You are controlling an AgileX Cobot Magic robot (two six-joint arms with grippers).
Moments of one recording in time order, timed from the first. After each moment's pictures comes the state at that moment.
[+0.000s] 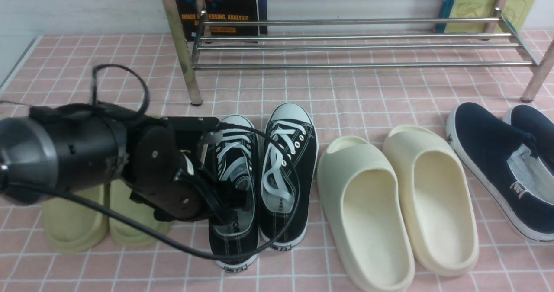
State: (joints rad) right arm -0.04 -0.01 0.02 -0.06 0.36 0.07; left arm -0.50 1.61 -0.91 -0.01 0.51 -0.30
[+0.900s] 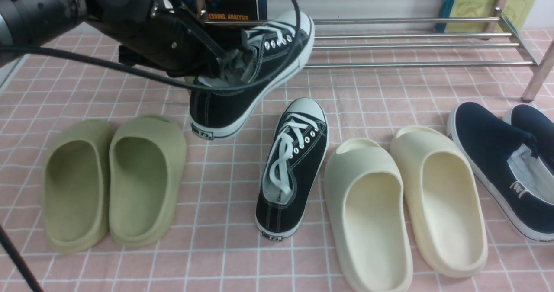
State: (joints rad) right arm -0.04 -0.01 0.02 -0.06 0.36 0.07; left arm -0.36 1.64 -1.47 -0.04 0.68 -0.30
